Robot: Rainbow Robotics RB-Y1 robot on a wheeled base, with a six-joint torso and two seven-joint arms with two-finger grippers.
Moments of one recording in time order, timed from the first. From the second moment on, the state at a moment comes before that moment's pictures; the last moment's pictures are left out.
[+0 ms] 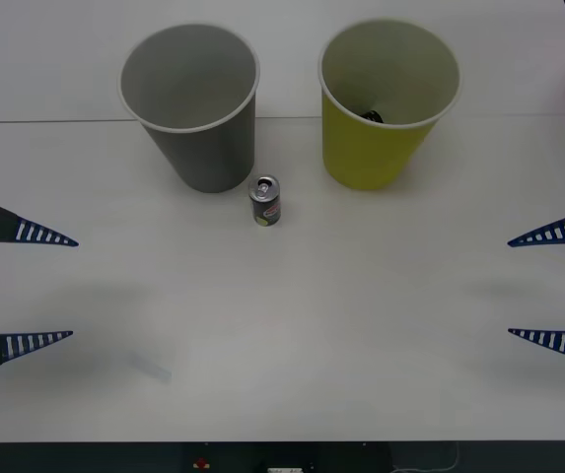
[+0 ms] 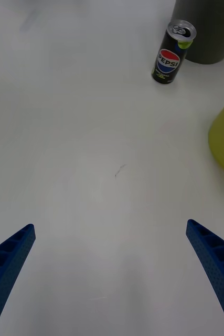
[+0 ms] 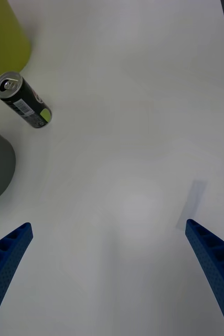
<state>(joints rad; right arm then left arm) 0.26 -1.13 -0.26 -2.01 1.31 -1.13 -0.09 0.26 1.13 0.26 -2.01 -1.31 -1.13 -0.09</state>
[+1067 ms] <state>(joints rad) 0.26 -1.13 -0.26 -2.01 1.31 -1.13 -0.09 0.26 1.11 0.04 -1.97 -1.21 -0.91 -0.08</state>
